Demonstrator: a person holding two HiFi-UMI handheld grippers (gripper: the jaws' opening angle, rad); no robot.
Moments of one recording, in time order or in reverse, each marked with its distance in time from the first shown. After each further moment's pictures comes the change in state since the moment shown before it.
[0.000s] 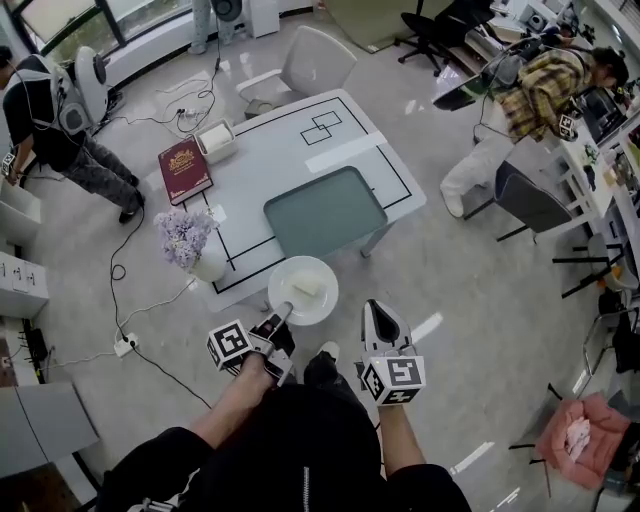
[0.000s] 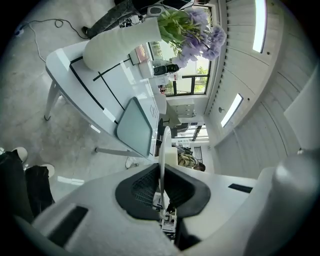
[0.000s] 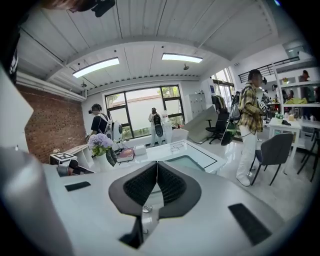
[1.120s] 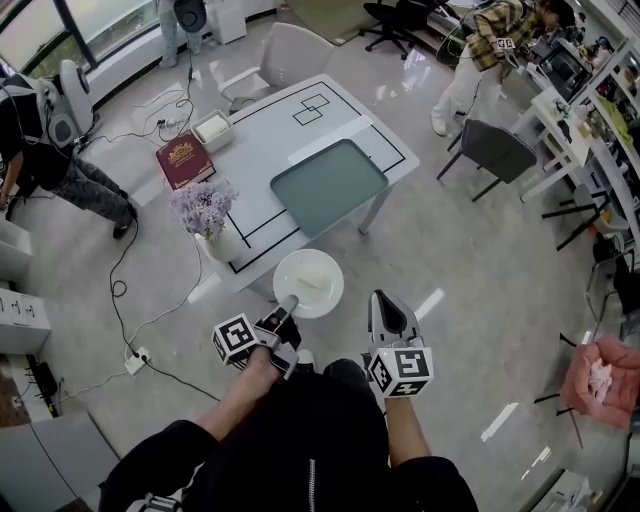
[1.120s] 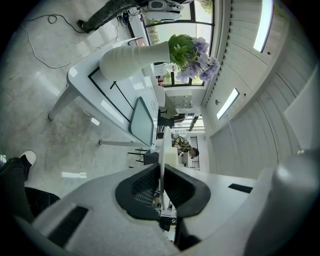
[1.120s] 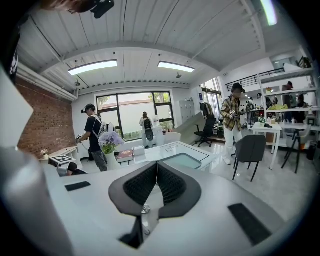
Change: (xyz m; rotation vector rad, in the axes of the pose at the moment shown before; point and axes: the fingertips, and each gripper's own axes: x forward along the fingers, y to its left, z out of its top) left arm -0.095 0.030 -0.004 0.021 0.131 -0.044; right arm -0.068 0.093 -0.038 0.010 -0.070 -0.148
